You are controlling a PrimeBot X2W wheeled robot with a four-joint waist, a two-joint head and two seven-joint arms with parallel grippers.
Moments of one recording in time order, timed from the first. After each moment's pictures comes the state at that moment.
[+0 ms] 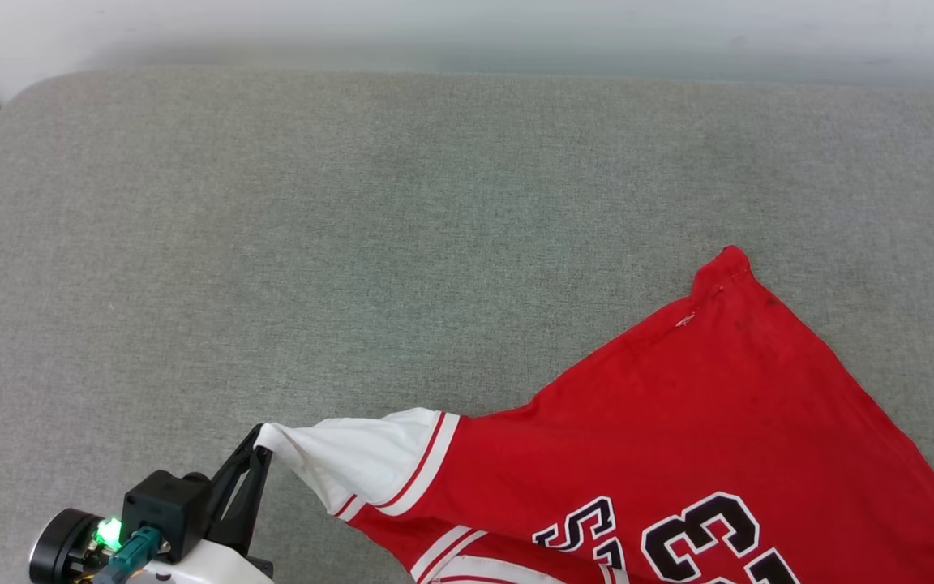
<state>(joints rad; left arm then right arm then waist) -0.25 0.91 -0.96 -0.24 -0.87 0.55 -0.25 0.11 -1.03 0.21 -0.02 0.93 0.13 0.66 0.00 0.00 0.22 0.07</state>
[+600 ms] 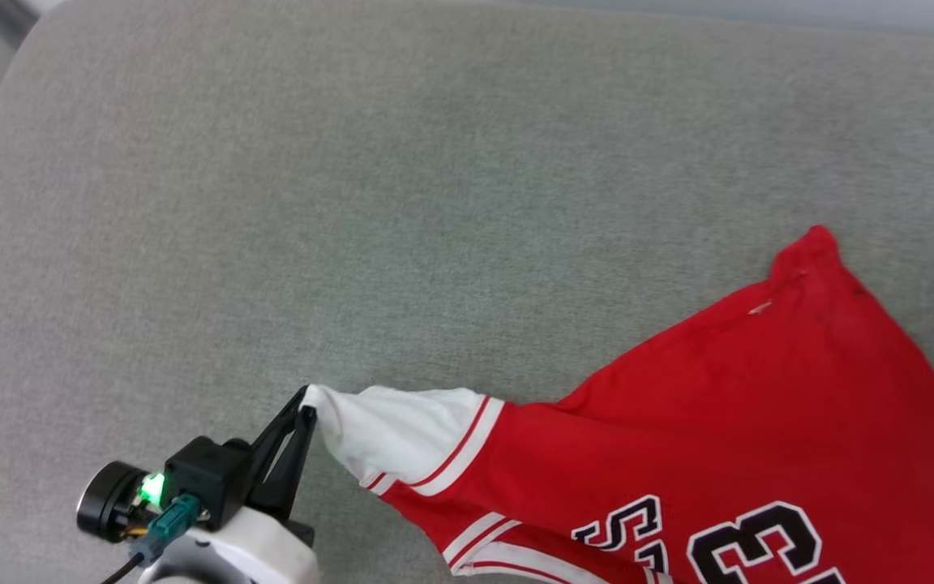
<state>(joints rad) -0.34 0.83 -0.98 -0.20 -0.83 0.49 -0.25 -0.56 -1.01 0.38 -0.20 0.81 0.13 1.08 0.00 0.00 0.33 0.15</state>
